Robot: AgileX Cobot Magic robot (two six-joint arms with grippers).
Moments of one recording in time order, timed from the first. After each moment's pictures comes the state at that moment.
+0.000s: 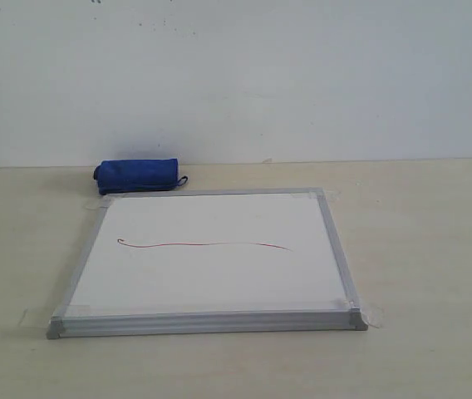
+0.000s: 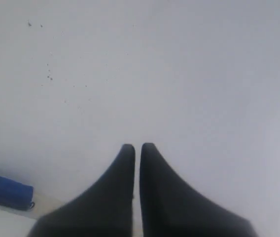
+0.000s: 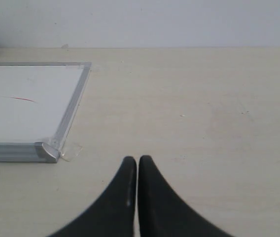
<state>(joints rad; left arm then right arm) 0.13 0.00 -0.37 -1.00 0.31 0.32 0.05 0.01 0.00 0.03 0.36 0.00</state>
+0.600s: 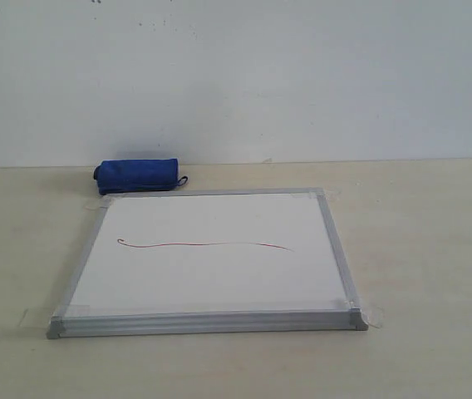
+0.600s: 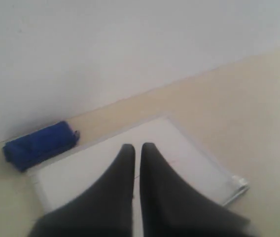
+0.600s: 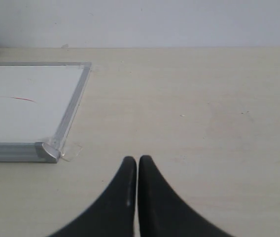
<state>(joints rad) 0.13 1.11 -1.26 -0.75 0.87 0.72 0.05 0.01 0.00 0.03 0.36 0.00</state>
